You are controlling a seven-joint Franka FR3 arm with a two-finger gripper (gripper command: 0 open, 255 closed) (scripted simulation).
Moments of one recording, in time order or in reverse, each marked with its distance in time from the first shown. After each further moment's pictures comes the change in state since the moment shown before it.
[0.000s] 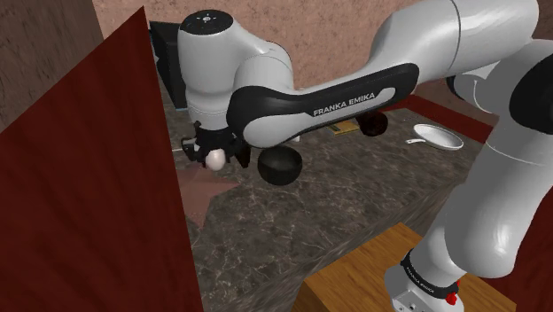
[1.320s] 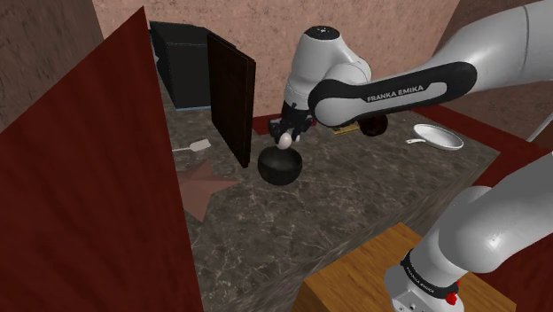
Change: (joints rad) arm -0.194 -0.437 -0.266 -0.524 0.229 0.273 -0.503
